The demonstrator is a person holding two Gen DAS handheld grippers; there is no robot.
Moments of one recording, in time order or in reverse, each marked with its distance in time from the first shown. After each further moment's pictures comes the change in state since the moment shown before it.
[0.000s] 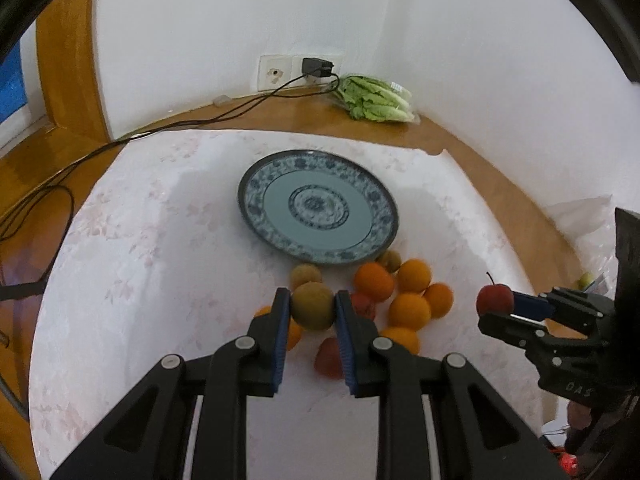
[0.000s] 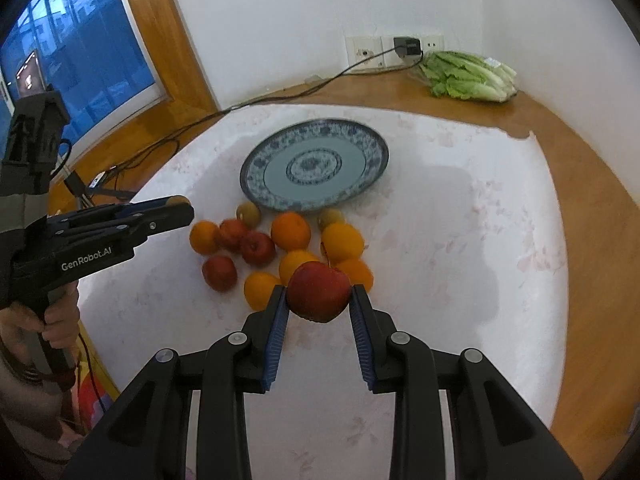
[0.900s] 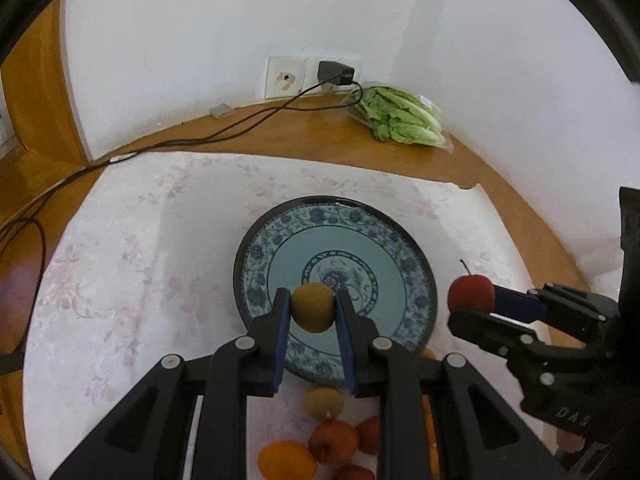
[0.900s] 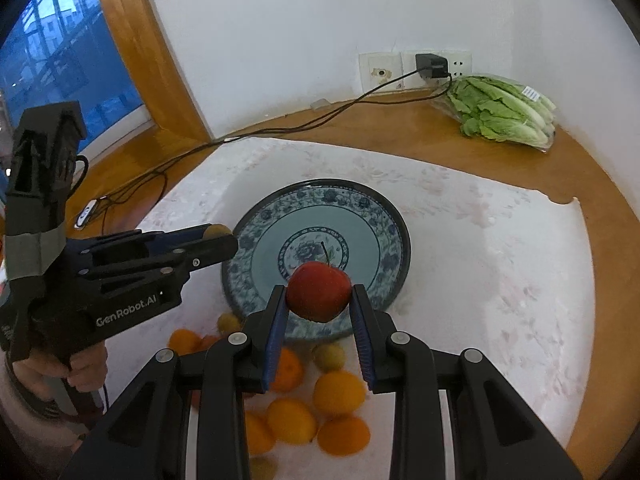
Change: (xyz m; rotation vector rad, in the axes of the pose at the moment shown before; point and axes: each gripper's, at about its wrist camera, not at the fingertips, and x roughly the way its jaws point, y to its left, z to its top) left arm 0.070 0.015 0.070 -0.044 0.014 0.033; right arm 0.066 -0.012 0.093 -0.022 -0.008 0.040
